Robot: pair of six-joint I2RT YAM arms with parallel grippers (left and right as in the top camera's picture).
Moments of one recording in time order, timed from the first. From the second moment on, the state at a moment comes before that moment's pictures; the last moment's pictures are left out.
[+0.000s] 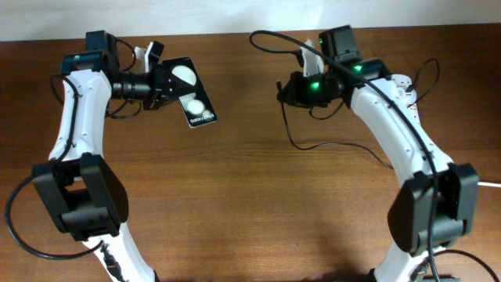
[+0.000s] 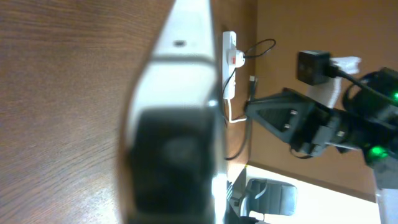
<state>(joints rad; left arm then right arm) 0.12 2.08 1.88 -1.19 1.07 -0.03 0.23 1.89 1.66 -0.80 -0.57 0.31</state>
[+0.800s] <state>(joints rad) -0.01 2.08 1.88 -1.25 1.11 0.09 0.10 1.48 1.21 -0.69 -0.85 0.28</state>
